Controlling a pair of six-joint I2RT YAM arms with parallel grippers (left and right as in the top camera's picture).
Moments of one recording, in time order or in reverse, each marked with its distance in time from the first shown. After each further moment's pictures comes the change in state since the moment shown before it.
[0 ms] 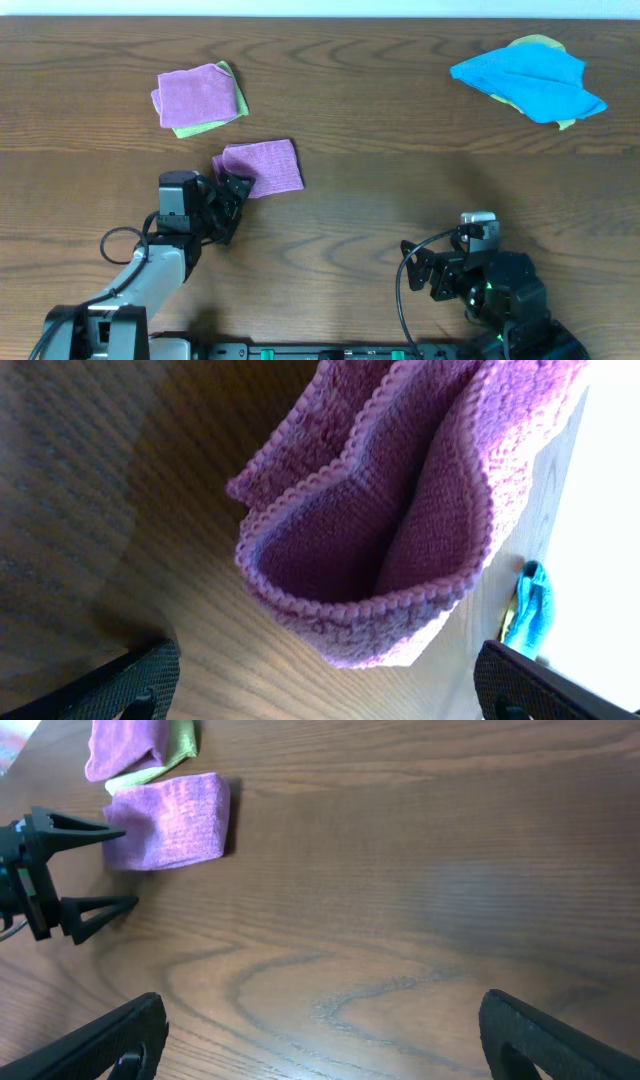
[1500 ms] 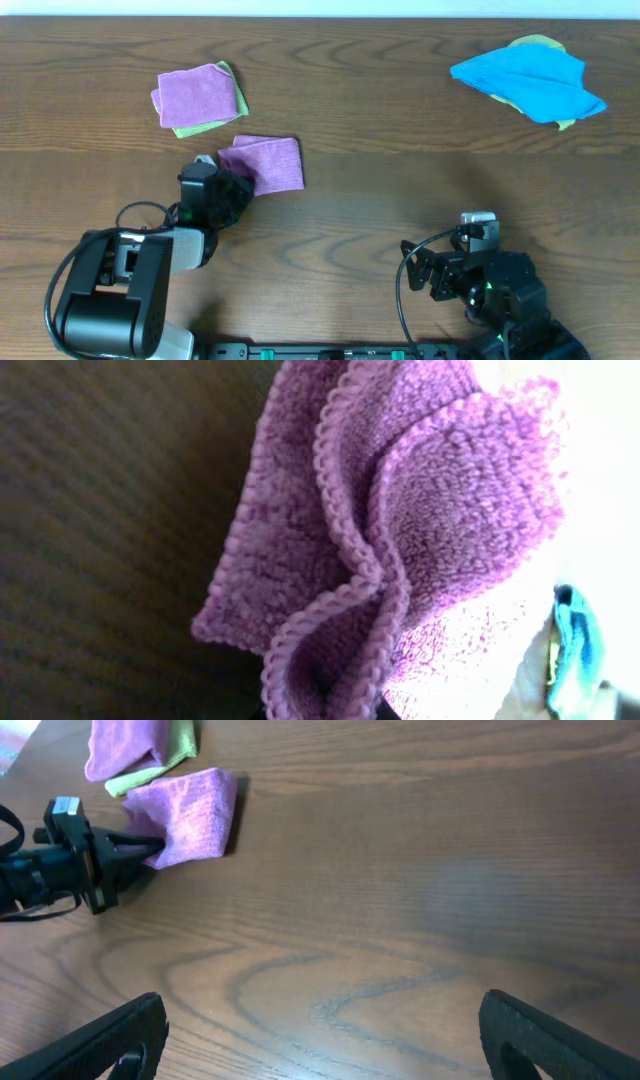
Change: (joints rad) left arm -0.084 0.292 0.021 0.386 -0.155 0.089; right arm 0.000 0.000 0.000 0.000 0.000 0.000
